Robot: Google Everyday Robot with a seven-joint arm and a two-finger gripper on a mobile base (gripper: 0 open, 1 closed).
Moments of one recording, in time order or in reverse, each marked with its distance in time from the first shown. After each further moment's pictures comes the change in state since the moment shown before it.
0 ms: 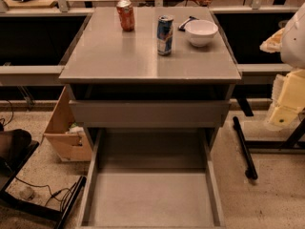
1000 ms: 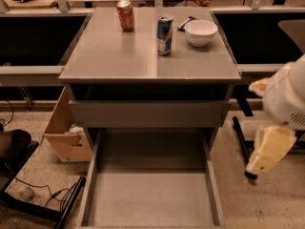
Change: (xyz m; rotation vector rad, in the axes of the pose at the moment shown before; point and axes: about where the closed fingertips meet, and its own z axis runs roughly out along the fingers) arm 0.009 0.050 0.063 -0.001 -0.015 0.014
